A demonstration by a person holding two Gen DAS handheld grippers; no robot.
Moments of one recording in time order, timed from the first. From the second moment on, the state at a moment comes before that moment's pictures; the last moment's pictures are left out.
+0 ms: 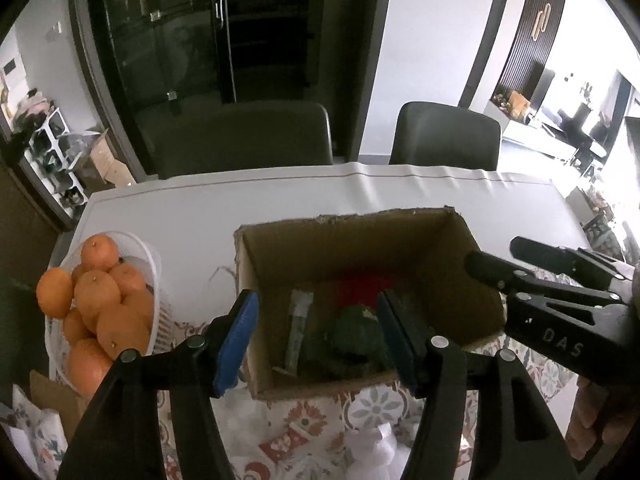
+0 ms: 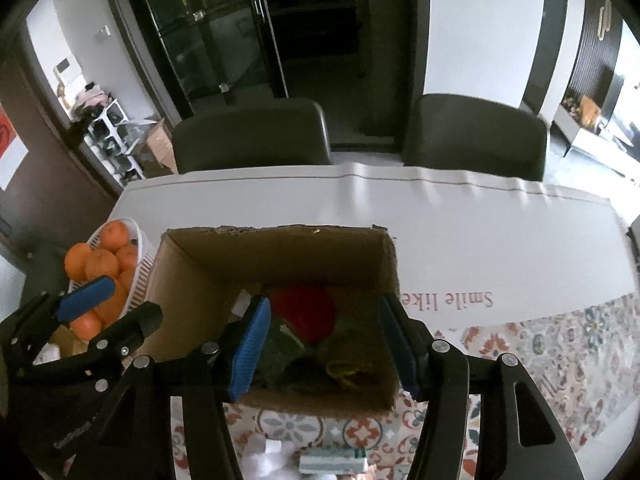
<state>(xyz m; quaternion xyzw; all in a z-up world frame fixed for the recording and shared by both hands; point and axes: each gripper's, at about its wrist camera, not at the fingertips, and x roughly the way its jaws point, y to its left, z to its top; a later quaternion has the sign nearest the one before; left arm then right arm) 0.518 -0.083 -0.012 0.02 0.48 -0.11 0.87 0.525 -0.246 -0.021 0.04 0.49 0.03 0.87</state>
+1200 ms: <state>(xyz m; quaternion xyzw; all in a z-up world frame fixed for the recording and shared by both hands) 0.409 -0.102 -0.046 0.02 0.52 -0.17 0.84 0.410 -0.271 -0.054 0.08 0.53 0.01 0.84</state>
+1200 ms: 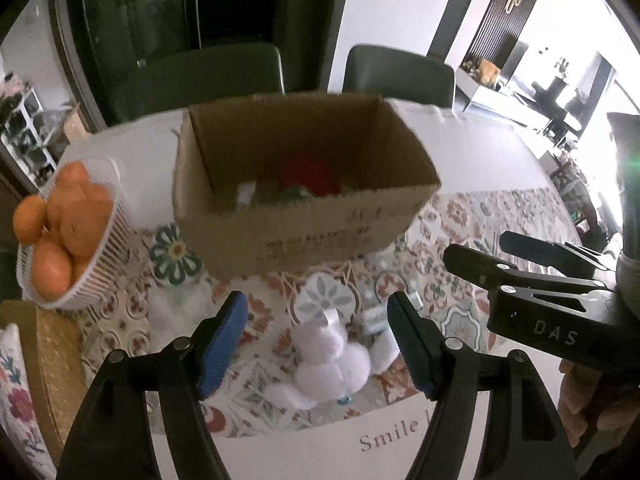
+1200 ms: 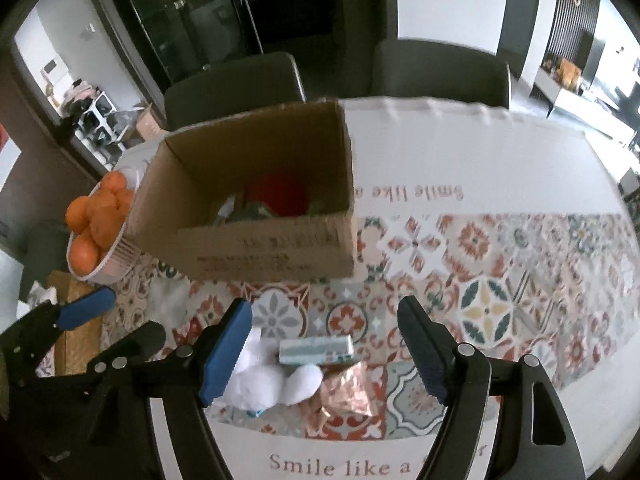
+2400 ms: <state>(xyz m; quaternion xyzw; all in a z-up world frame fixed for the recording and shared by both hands) 0.400 -0.118 -0.159 -0.01 0.62 -0.17 0.77 0.424 -0.255 -0.170 0.10 0.63 0.06 0.77</state>
